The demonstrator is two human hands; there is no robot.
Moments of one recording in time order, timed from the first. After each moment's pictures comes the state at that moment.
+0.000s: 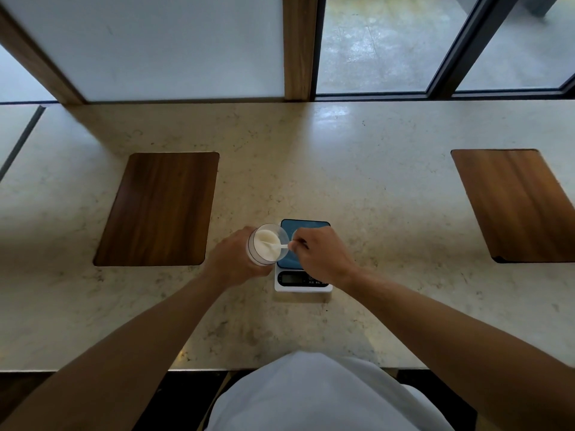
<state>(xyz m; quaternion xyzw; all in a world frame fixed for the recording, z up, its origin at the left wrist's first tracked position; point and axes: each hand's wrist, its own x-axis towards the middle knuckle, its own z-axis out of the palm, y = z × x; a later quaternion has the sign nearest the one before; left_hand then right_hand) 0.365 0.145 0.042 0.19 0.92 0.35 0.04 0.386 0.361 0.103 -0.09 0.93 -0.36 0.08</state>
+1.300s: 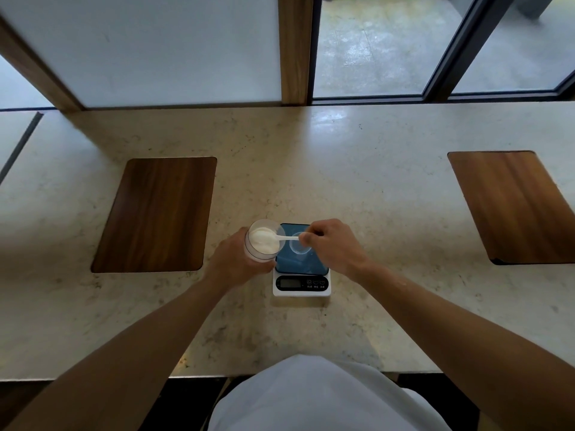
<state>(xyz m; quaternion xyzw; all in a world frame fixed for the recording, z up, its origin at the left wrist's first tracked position) 0.365 0.157 0.053 0.10 0.91 0.39 0.05 0.373 0.381 0.126 0.04 0.88 -0.46 0.14</state>
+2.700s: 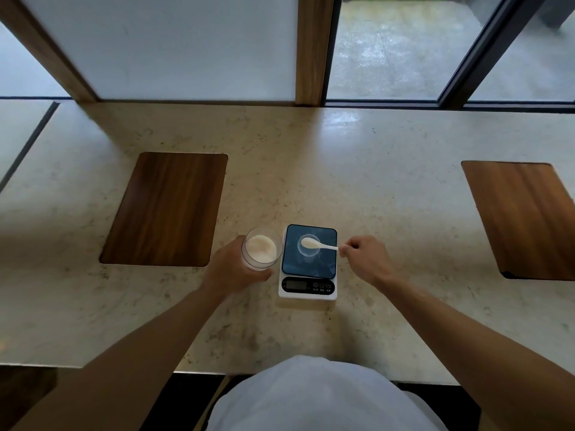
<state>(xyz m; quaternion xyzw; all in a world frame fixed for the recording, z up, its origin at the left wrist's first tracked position) 0.382 0.136 0.047 0.03 0.93 0.37 0.05 0.374 0.428 0.068 0.15 0.90 -0.39 0.14</state>
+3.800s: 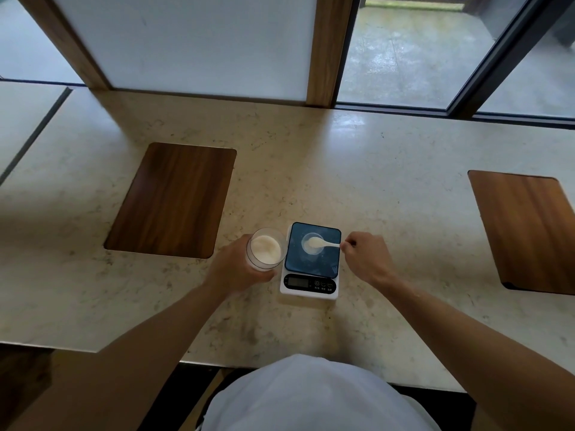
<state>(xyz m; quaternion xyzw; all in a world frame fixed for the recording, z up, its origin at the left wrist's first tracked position) 0.396 0.137 0.053 0.05 0.92 0.39 0.04 0.369 0.419 0.065 0.07 0.95 -0.27 0.09</state>
